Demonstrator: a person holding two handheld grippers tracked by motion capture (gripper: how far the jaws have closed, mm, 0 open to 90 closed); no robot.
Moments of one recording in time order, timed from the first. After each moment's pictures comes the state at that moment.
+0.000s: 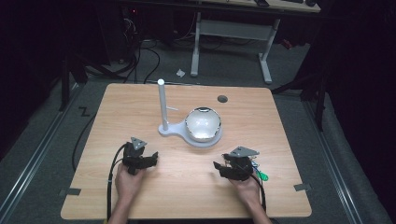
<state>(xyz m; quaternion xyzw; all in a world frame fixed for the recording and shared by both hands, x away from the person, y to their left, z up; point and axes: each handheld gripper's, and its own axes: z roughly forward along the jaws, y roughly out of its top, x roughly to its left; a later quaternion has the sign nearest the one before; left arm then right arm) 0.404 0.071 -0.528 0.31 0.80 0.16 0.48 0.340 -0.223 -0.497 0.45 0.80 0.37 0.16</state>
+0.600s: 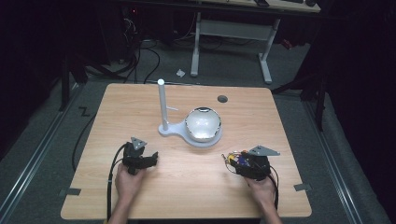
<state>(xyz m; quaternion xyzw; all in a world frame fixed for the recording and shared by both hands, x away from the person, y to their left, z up) 0.404 0.071 -0.528 0.31 0.80 0.16 0.48 0.332 -0.271 -0.485 0.50 0.77 0.37 0.18</state>
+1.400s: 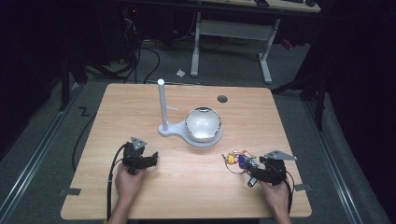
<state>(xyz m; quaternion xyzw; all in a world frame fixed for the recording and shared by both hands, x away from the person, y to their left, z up) 0.404 0.071 -0.529 0.31 0.80 0.16 0.48 0.318 -0.318 -0.494 0.55 0.74 0.33 0.19</state>
